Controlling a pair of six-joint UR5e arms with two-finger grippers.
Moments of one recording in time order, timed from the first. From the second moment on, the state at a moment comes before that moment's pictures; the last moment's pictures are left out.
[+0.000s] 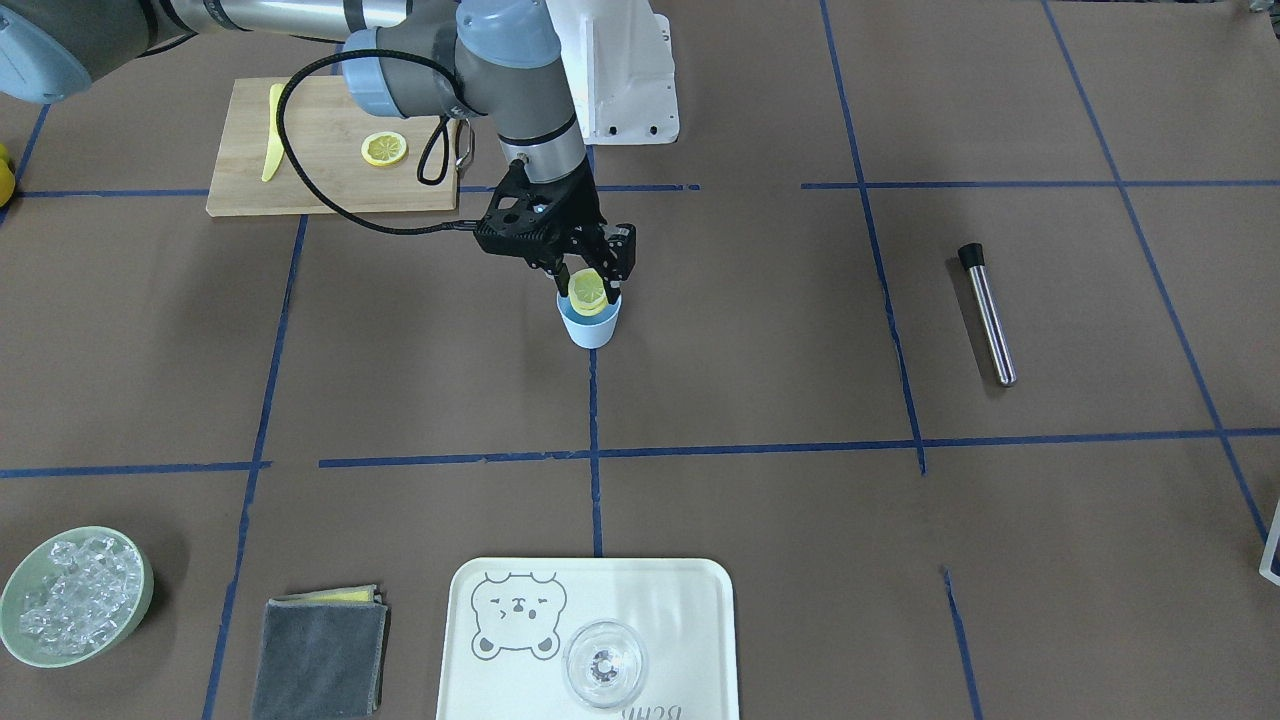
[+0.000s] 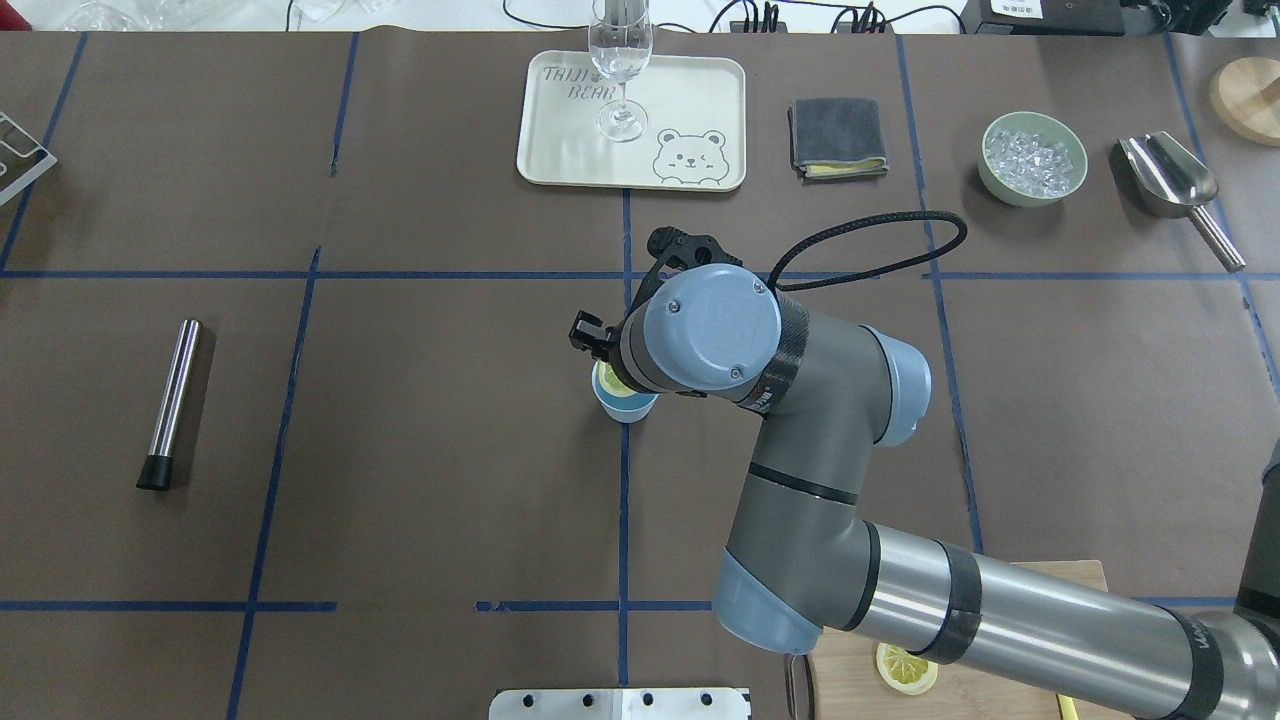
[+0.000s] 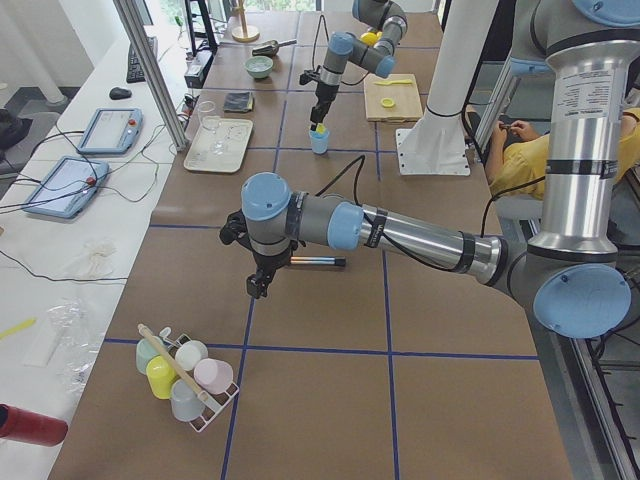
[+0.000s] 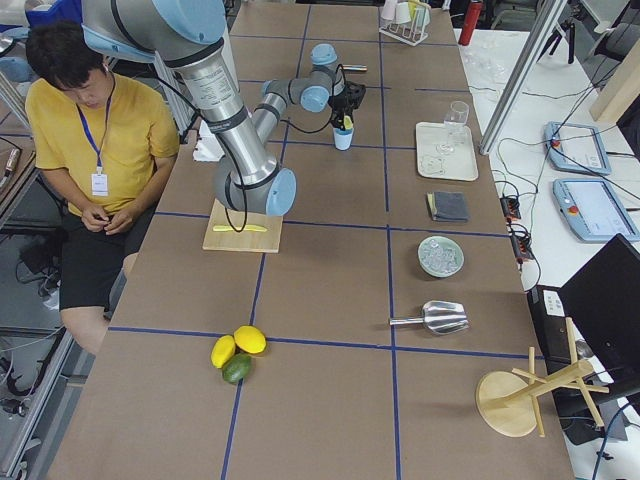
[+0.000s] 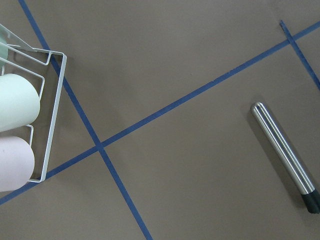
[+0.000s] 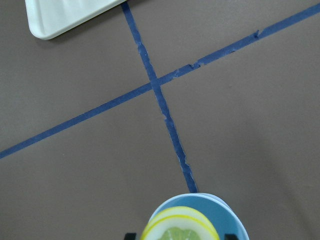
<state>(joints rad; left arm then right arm) -1.52 -1.56 -1.83 -1.50 -2.42 0.35 0.44 -0.86 1.68 -1.40 1.65 1.69</state>
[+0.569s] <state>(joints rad) -1.52 -1.57 -1.83 -1.51 -2.42 0.31 0.44 -0.87 1.69 -1.40 1.66 1.68</state>
